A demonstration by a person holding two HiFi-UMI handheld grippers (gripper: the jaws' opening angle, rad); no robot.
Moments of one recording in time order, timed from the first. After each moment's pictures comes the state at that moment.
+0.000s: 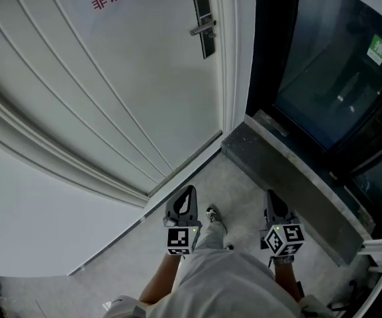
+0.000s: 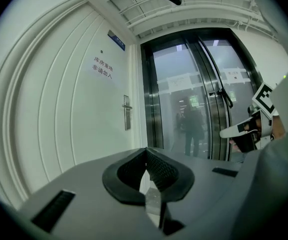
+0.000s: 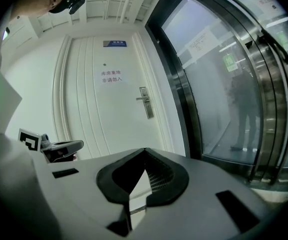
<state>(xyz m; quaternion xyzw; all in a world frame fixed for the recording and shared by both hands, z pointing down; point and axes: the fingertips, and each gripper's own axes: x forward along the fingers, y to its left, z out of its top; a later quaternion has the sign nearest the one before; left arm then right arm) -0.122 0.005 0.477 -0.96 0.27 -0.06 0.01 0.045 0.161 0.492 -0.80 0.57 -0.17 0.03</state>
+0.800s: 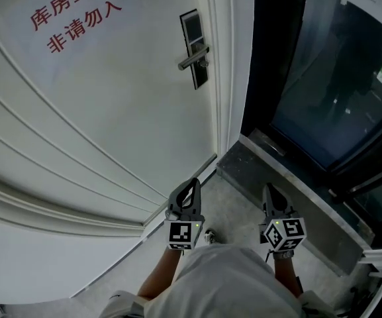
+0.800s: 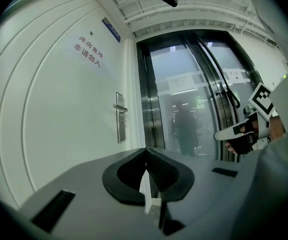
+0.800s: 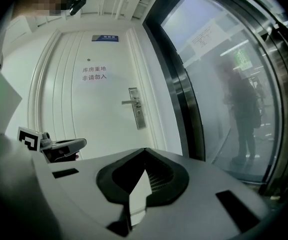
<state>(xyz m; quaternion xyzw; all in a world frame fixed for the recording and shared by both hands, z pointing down) 0.035 -0.142 0.451 -0.97 0.22 -0.03 0.03 0.179 0.011 0.471 -0.82 0.55 -0.14 0.03</state>
